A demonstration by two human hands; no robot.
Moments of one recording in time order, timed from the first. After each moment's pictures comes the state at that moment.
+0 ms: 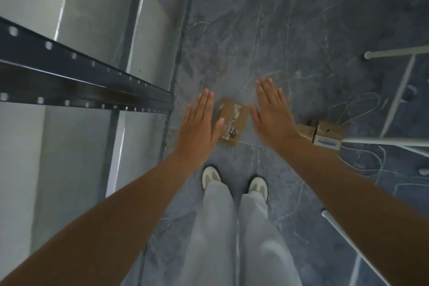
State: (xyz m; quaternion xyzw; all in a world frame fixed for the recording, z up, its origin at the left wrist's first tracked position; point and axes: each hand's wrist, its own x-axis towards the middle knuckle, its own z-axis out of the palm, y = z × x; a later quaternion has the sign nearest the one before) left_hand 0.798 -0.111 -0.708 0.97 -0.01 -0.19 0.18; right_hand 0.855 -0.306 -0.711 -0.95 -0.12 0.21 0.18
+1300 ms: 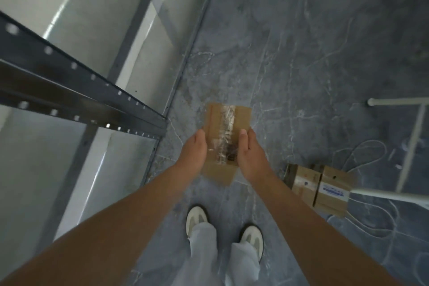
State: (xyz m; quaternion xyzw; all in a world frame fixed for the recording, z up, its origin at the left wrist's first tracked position) left_hand 0.836 -0.127 -0.826 0.71 0.43 -0.23 0.50; right_hand 0.841 -0.262 -0.827 -0.81 0.16 0.28 0.49
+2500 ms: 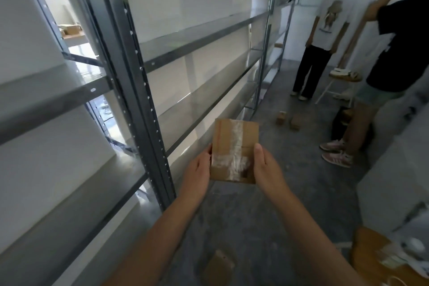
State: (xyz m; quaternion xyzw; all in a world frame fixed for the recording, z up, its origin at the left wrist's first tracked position) left_hand 0.717 -0.161 -0.172 0.78 0.17 0.12 0.59; right_hand 0.787 -0.309 -0.171 -0.83 -0.10 0.03 0.55
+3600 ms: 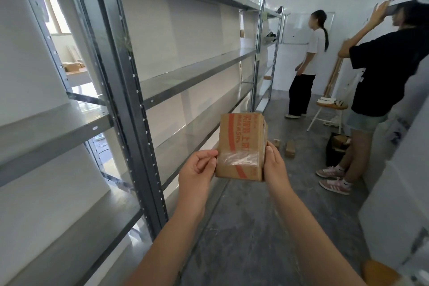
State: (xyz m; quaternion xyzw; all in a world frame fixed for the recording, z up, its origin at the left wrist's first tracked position) left_hand 0.735 -0.164 -0.115 0.63 0.12 0.26 0.72; right_hand 0.828 -0.311 -0.114 -0.72 -0.05 -0.04 0.69
